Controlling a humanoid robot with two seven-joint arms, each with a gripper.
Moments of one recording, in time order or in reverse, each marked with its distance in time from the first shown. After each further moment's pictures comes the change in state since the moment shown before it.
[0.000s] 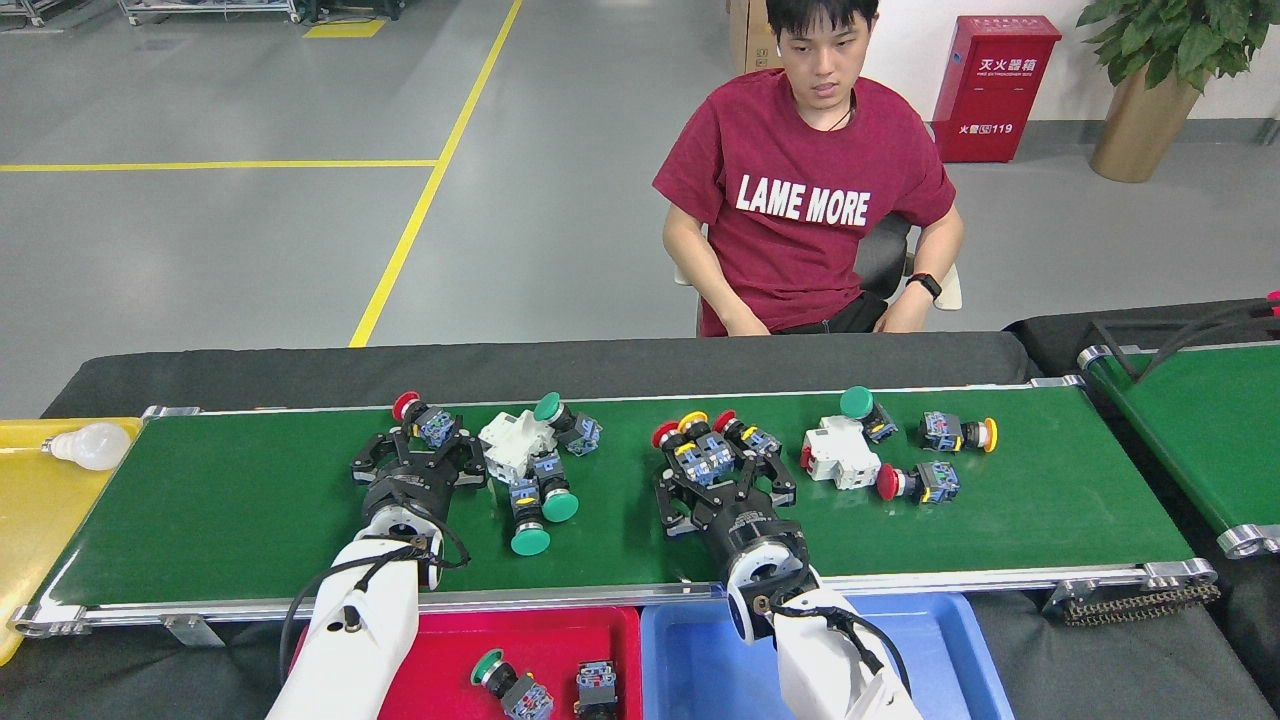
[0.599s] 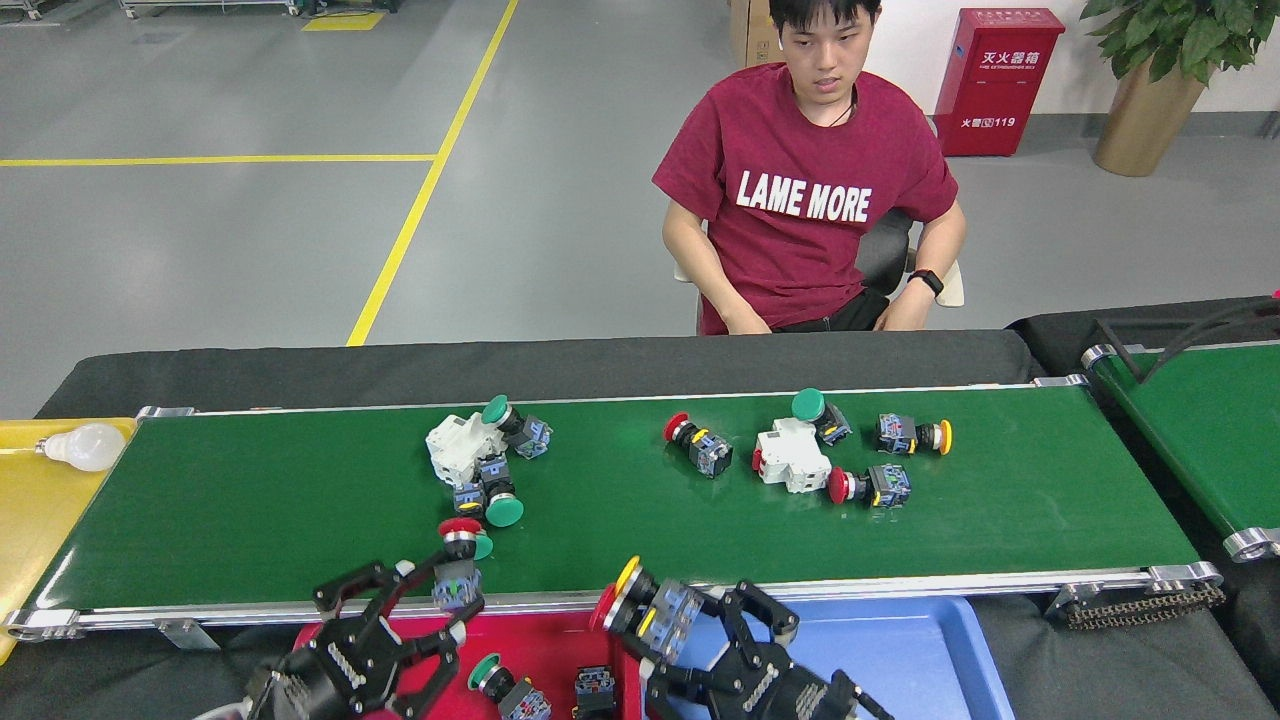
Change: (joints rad) left arm 0.732 0.208 0.074 -0.959 0.113 -0.746 -0.001; right arm 0.471 -0.191 0.008 -0.554 -0.109 -0.554 0.093
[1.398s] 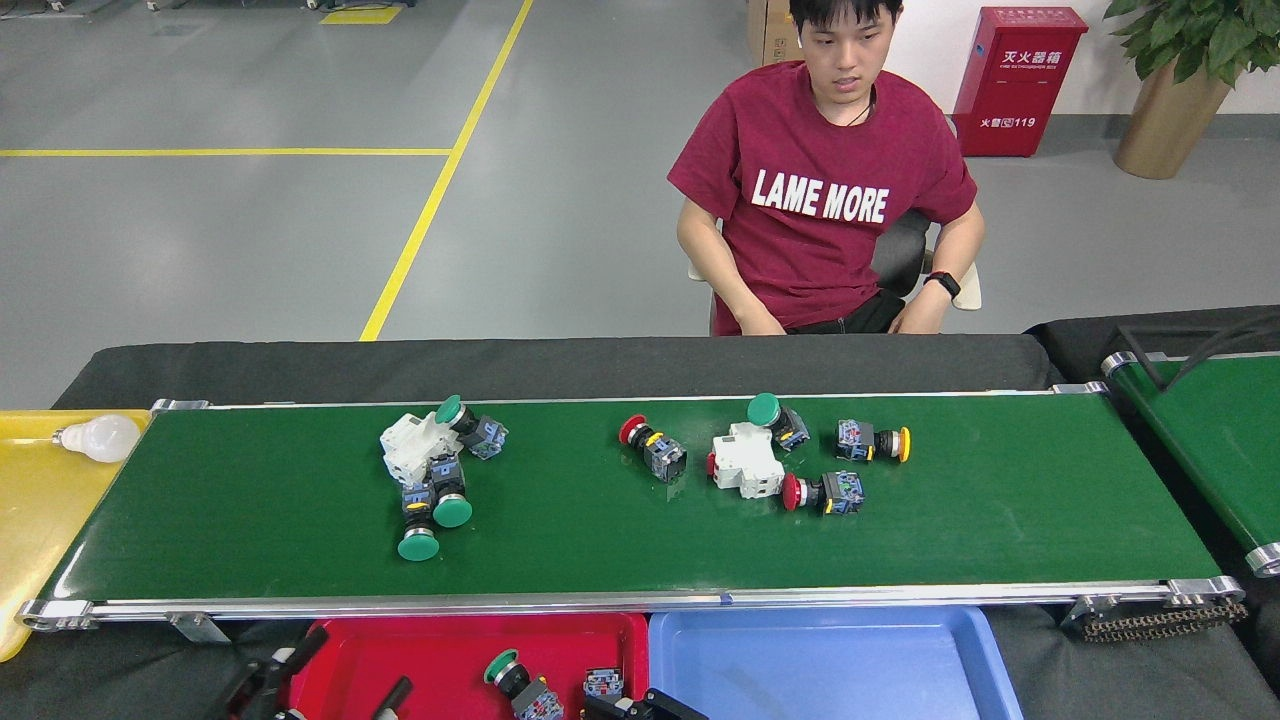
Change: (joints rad) left arm 0.174 -0.201 0.305 0.002 0.049 0.249 -0.006; right arm 0.040 0.123 -0.004 0.007 0.035 0.003 0.087
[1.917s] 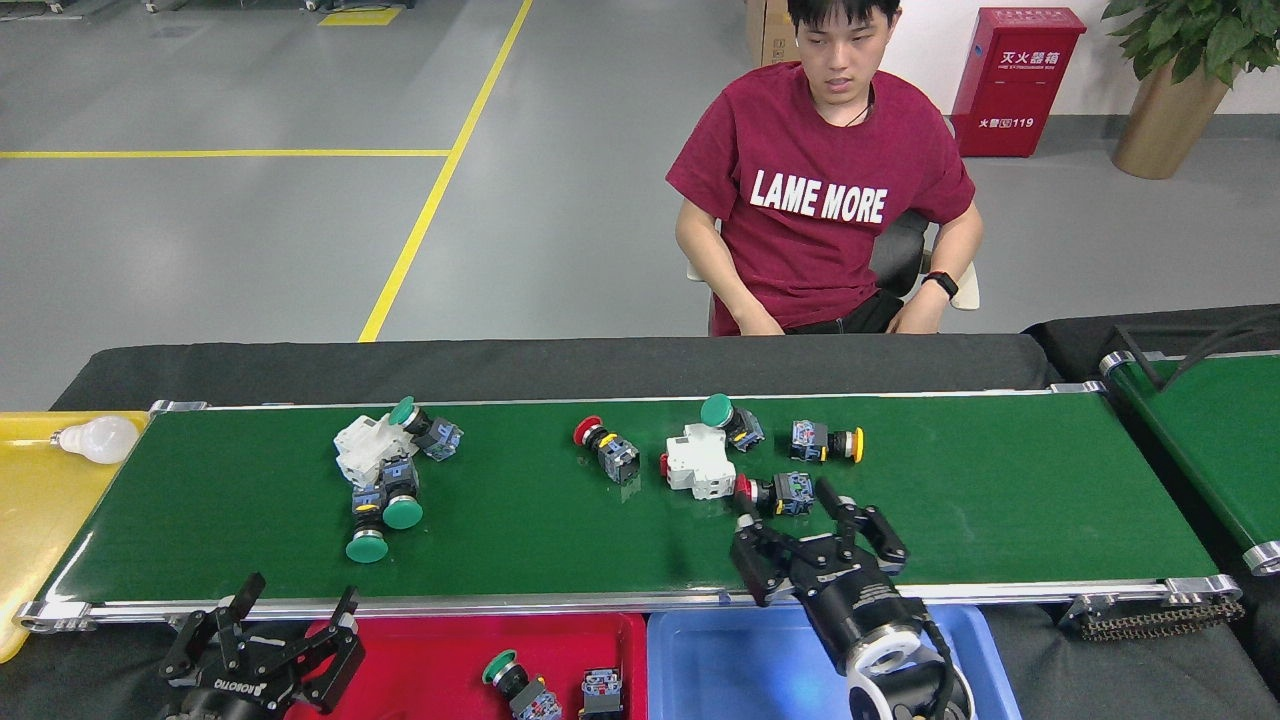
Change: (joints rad) left arm -0.274 -0.007 -0.005 0.143 -0.048 0.052 -0.192; right arm -0.129 -0.052 -0.260 0.089 0.054 0.584 -0.087
